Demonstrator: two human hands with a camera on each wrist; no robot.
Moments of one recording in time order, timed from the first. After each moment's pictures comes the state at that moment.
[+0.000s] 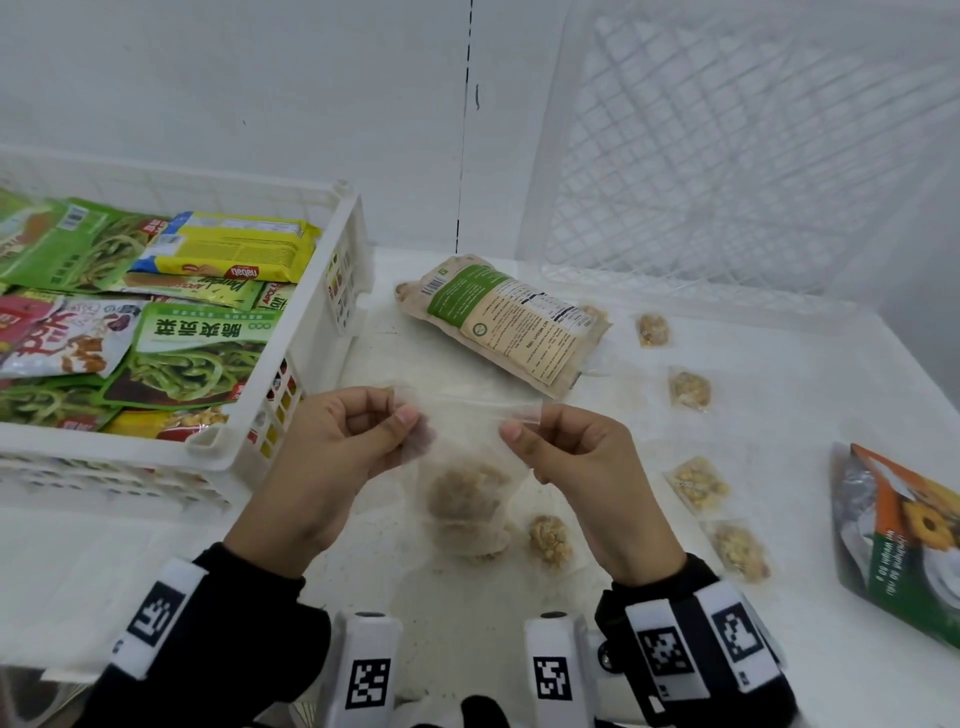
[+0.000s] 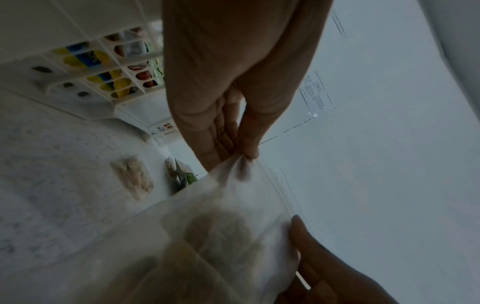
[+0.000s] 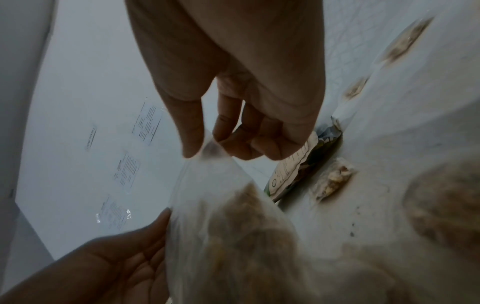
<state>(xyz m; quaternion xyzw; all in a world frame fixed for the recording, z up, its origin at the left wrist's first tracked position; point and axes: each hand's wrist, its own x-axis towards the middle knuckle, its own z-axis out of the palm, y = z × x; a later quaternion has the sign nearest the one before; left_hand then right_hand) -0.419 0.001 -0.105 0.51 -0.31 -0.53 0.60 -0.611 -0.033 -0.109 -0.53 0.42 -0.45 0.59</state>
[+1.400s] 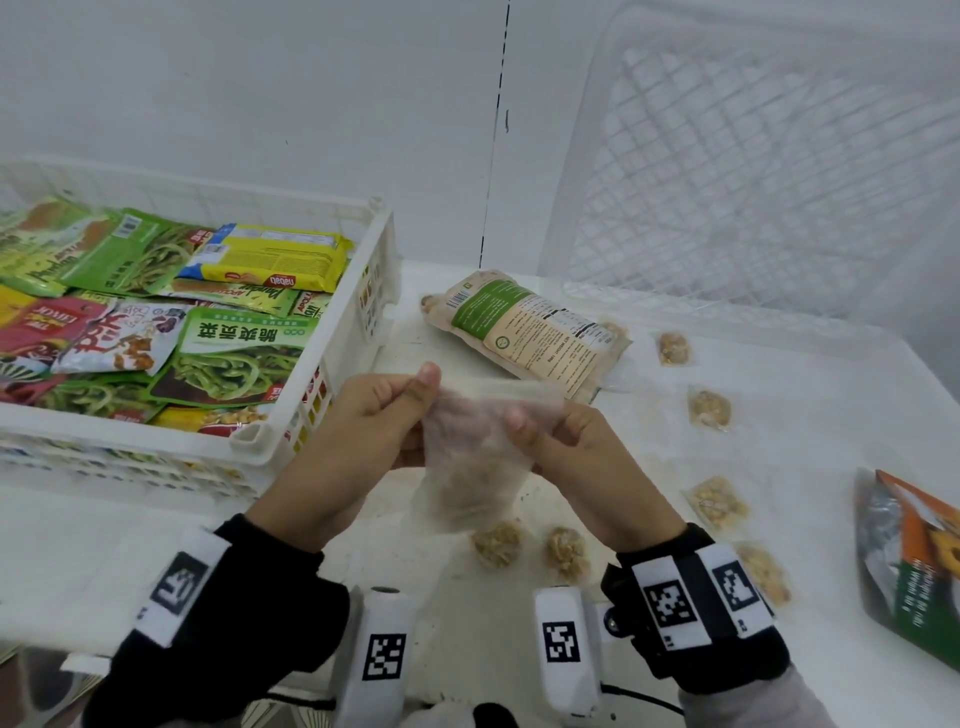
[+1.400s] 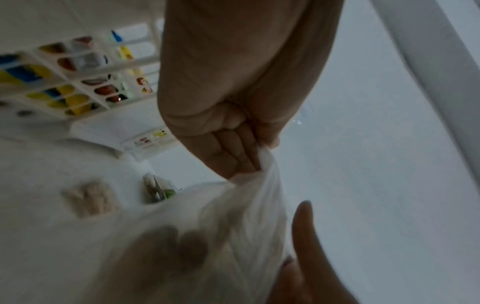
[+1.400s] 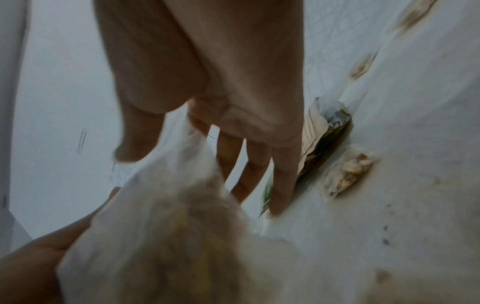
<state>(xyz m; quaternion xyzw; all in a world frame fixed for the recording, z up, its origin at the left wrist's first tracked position) -0.418 -0.002 -0.082 0.51 -0.41 -0.53 0.54 -0.597 -0.050 -0.103 -0.58 0.32 -0.34 0.66</state>
